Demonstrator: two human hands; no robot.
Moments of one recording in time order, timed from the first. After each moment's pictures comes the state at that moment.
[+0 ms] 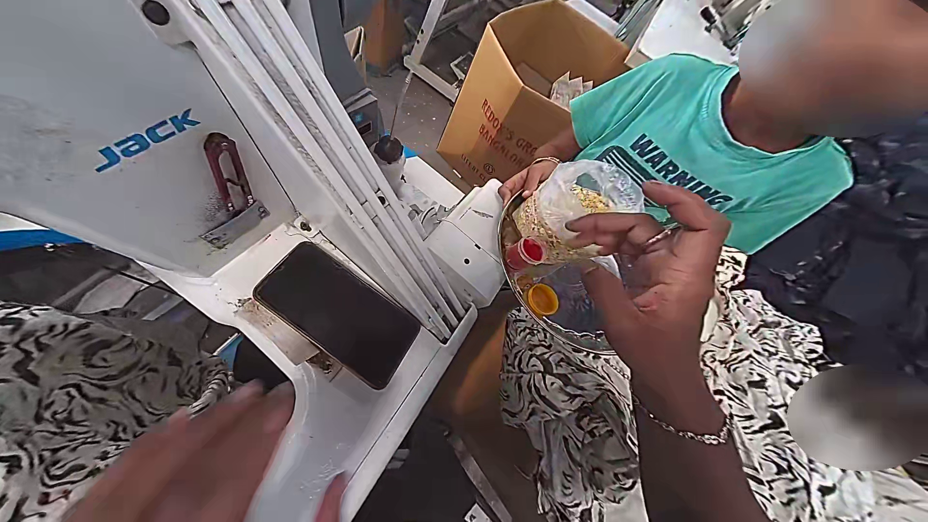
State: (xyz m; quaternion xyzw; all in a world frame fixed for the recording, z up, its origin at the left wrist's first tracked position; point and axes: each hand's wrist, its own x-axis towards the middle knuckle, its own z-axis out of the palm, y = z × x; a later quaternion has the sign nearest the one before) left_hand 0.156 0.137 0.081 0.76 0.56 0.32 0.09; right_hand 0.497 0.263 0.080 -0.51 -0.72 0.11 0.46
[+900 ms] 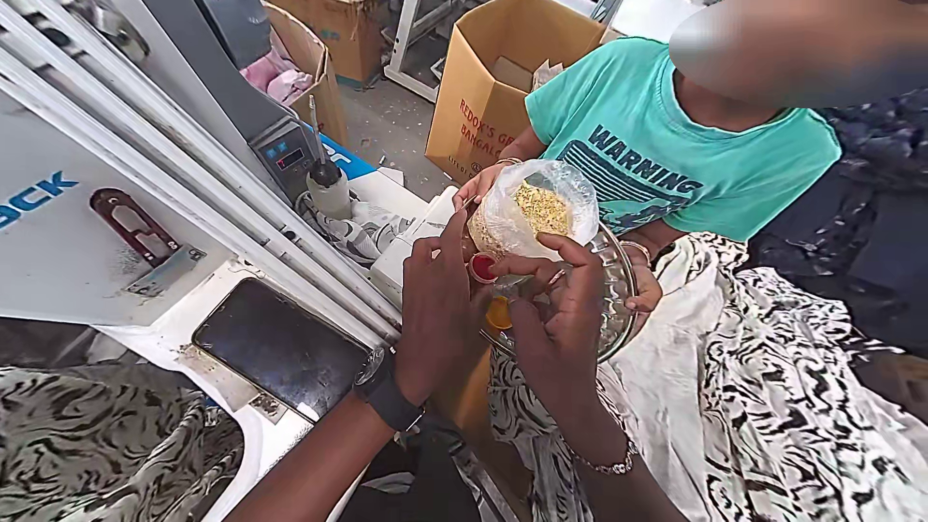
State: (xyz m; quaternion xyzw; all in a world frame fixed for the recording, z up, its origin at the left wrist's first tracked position) left_hand 0.362 0.296 0.022 0.75 0.49 0.40 0.21; right_hand 0.483 0.249 0.038 -0.59 -0.61 0.15 0.51
